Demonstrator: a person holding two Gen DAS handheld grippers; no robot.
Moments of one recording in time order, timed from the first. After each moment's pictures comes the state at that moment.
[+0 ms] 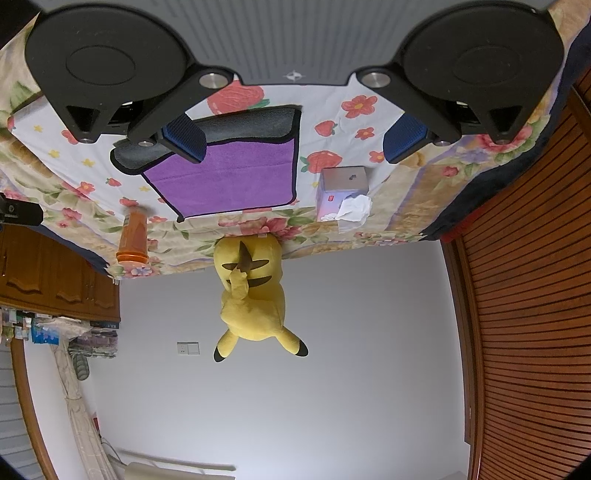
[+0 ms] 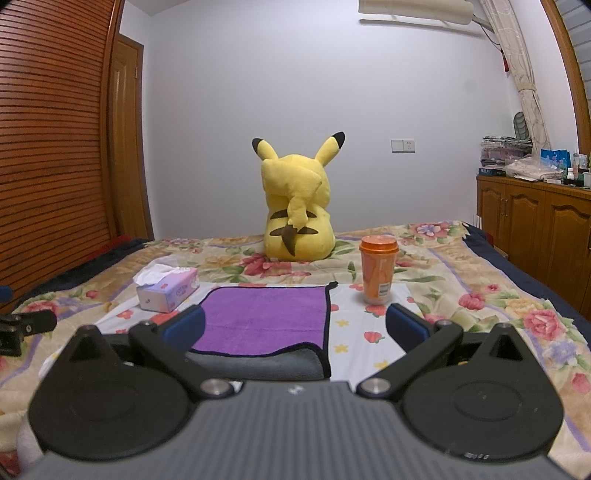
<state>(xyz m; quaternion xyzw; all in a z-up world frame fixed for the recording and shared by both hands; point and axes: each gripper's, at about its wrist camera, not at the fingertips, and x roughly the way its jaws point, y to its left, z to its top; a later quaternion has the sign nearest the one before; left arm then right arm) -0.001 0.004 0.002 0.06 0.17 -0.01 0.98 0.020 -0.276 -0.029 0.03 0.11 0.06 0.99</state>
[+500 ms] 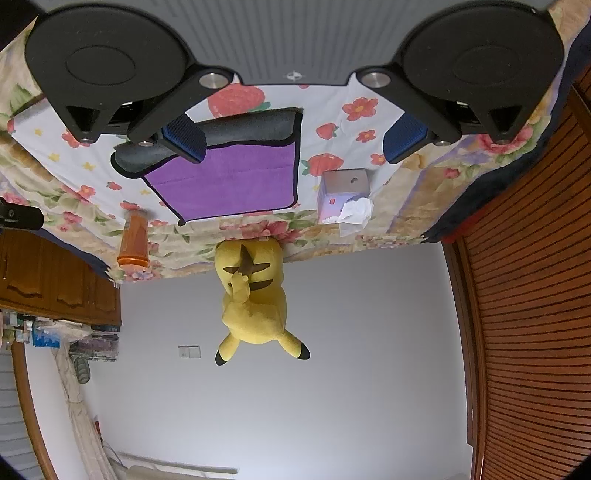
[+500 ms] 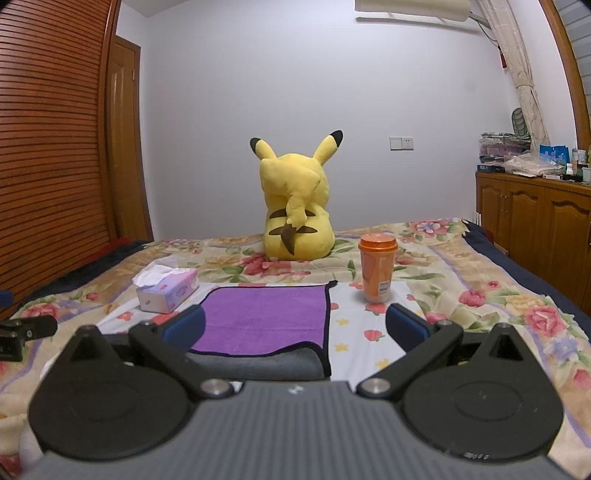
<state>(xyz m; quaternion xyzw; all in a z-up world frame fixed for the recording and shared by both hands) 0.002 0.001 -0.002 0.07 0.18 -0.01 0.98 0.022 -0.275 -0.030 0.04 0.12 0.06 0.99</state>
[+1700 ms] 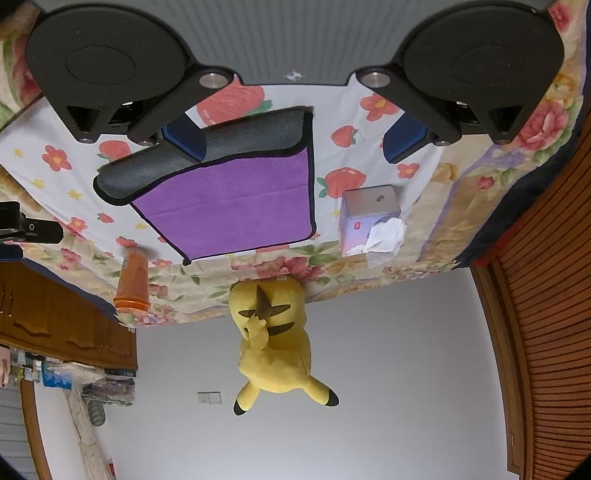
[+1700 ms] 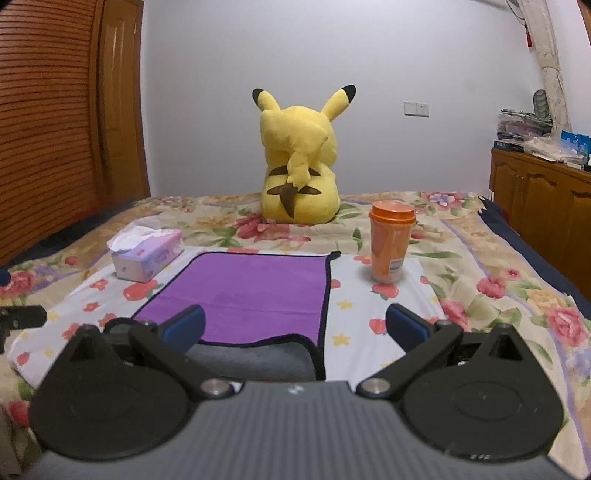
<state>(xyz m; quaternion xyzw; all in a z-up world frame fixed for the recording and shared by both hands) 0.089 0.002 -0.020 0.10 0.25 -0.04 0.96 0.100 -0.272 -0.045 0.00 0.18 0.07 0.98</state>
